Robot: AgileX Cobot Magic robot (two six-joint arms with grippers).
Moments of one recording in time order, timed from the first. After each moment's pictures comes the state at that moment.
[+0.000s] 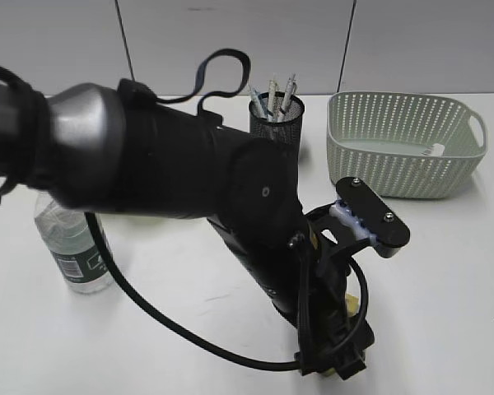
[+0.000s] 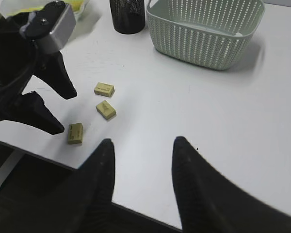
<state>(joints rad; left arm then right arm) -1.03 1.97 -1.27 -0.31 0.57 0.41 0.46 -0.01 -0.51 0.00 1.04 0.07</state>
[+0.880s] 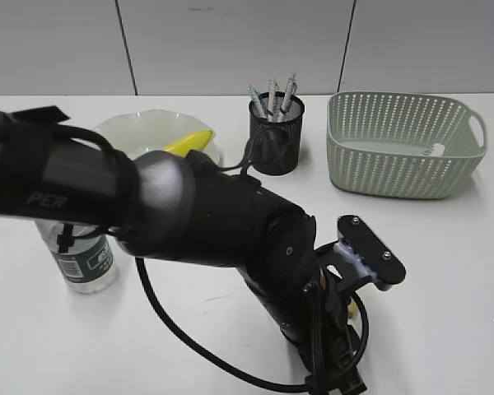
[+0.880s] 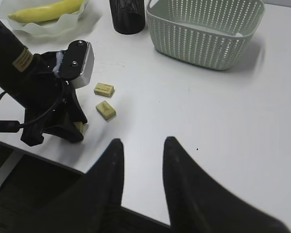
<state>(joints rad) -1.06 2.11 -1.28 -0.27 0.47 0.33 0.46 -0.01 -0.51 0.00 1.04 0.07</state>
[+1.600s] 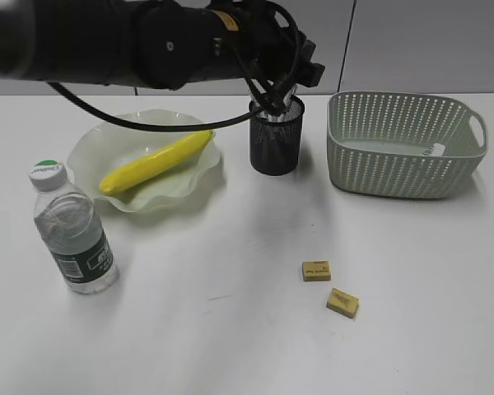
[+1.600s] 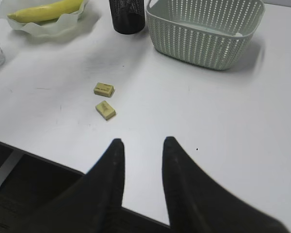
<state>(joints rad) -0.72 1.95 -1.42 -0.25 -0.13 0.32 0.46 -0.01 -0.51 0.00 1.04 0.07</state>
